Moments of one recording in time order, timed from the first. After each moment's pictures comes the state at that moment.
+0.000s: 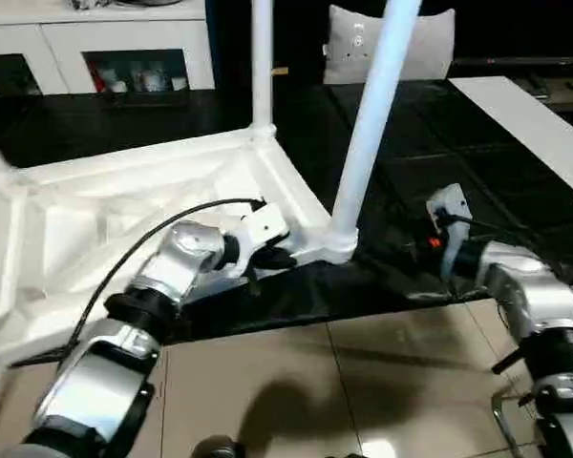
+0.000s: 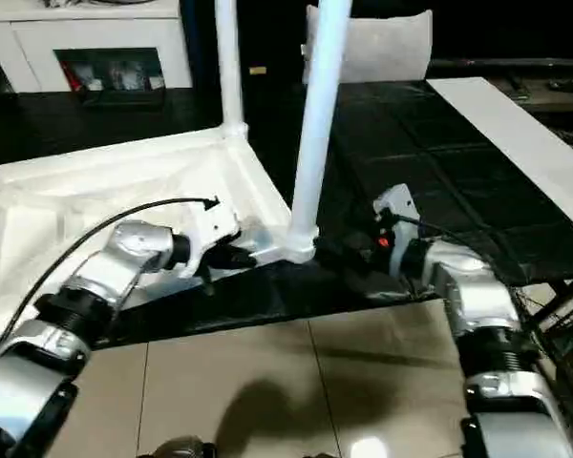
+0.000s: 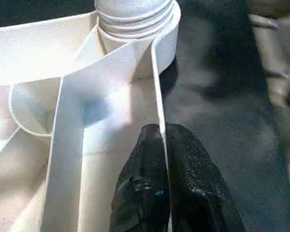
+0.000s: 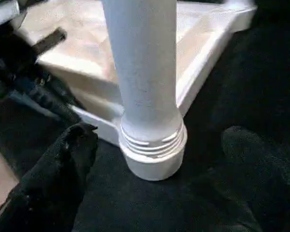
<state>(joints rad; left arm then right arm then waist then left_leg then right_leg) -0.74 0.31 -0.32 0.76 0.11 0.03 -1.10 -0.53 -0.47 0.01 0.58 0.24 0.19 1.09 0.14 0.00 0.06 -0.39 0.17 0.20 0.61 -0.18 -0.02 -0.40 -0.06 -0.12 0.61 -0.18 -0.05</state>
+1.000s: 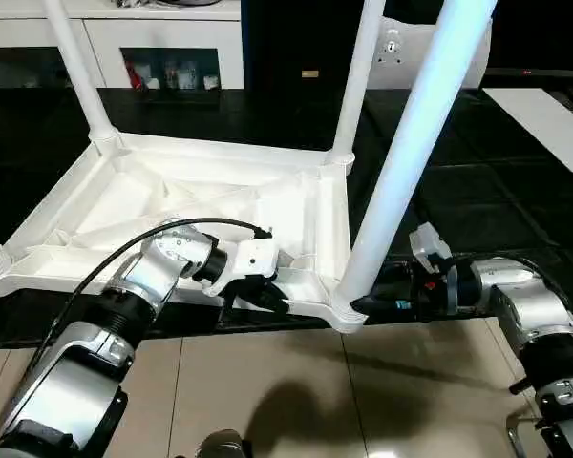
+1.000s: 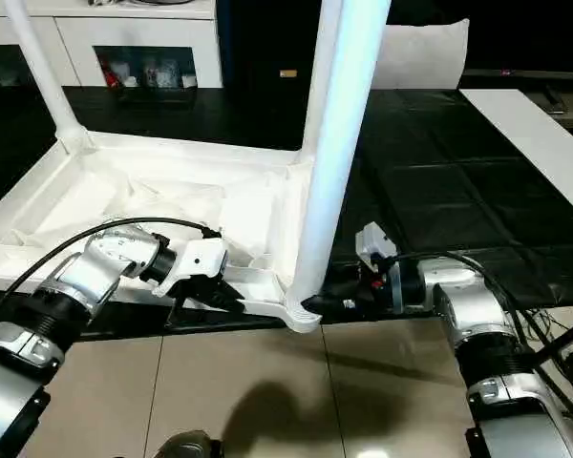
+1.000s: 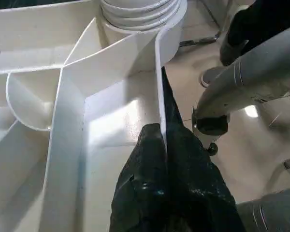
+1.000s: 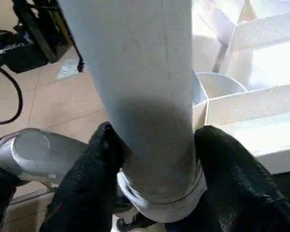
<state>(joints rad) -0.72 0.39 -0.40 0.71 0.09 -0.13 -1.41 -0.53 -0.47 0.13 0.66 0.24 0.04 1.49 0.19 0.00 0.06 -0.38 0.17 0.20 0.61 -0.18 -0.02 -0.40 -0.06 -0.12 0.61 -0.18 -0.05</state>
